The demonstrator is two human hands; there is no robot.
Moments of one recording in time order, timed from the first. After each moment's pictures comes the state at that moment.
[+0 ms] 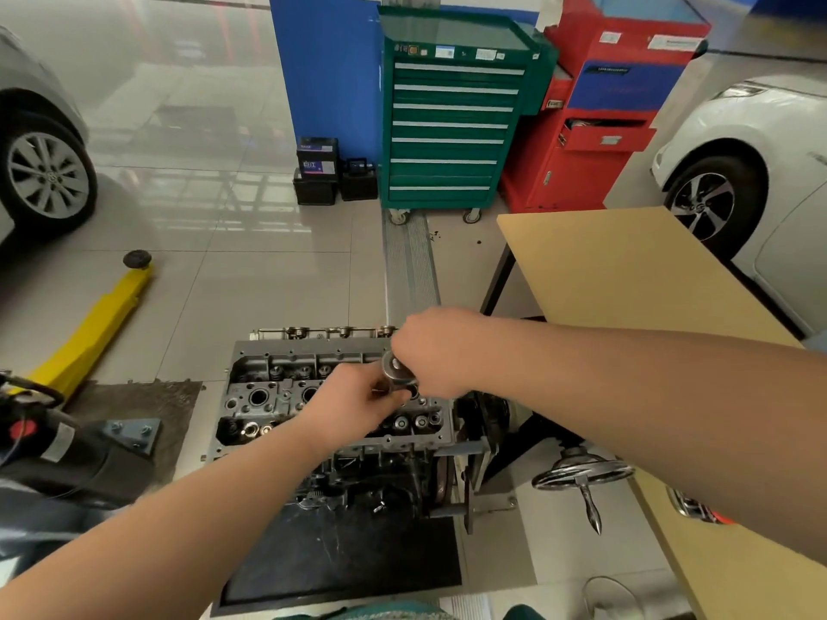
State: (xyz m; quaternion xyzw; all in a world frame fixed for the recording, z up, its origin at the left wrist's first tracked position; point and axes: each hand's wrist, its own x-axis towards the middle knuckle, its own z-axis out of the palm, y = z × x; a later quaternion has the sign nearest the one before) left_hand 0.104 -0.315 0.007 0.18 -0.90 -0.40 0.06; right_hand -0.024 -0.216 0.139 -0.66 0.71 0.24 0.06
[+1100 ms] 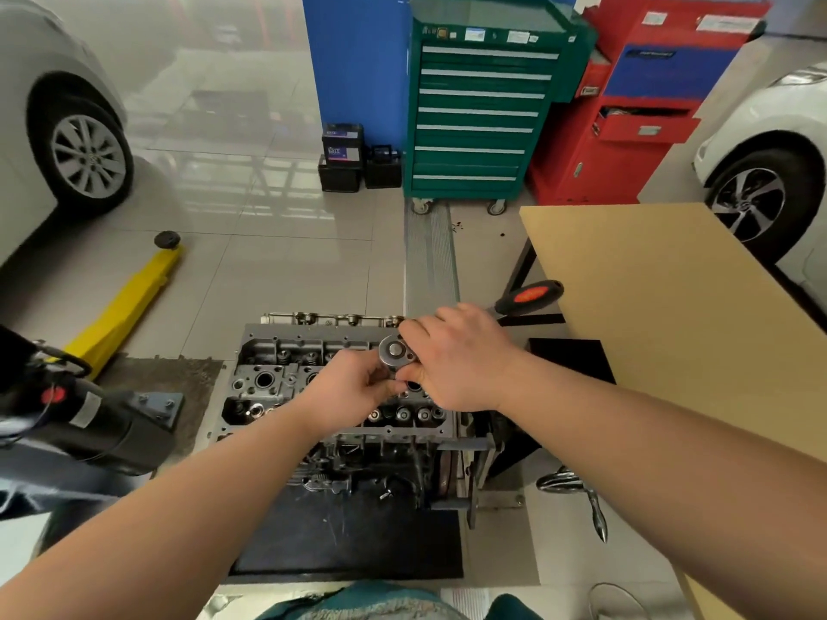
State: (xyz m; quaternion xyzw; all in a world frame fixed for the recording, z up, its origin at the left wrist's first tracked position) left_hand 0.102 -0.319 0.002 0.16 -0.89 -0.43 0.06; right_hand -0.053 -0.175 0.087 -0.71 0.70 0.00 -0.11
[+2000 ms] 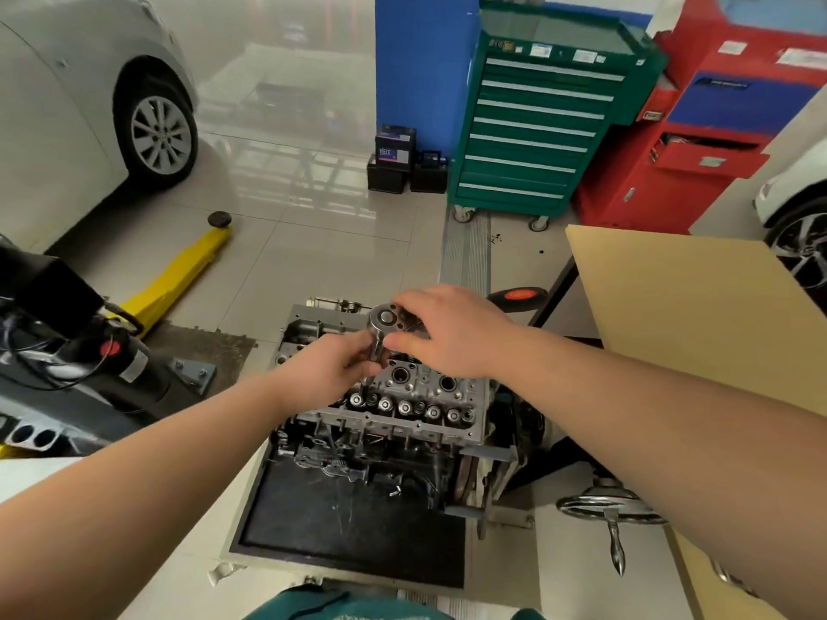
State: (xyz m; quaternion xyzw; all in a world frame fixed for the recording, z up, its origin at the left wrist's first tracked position) left_hand 0.163 -0.368 0.016 0.21 -0.90 -0.38 0.02; right_hand -0.026 -0.235 0.115 -0.70 0.71 -0.08 0.10
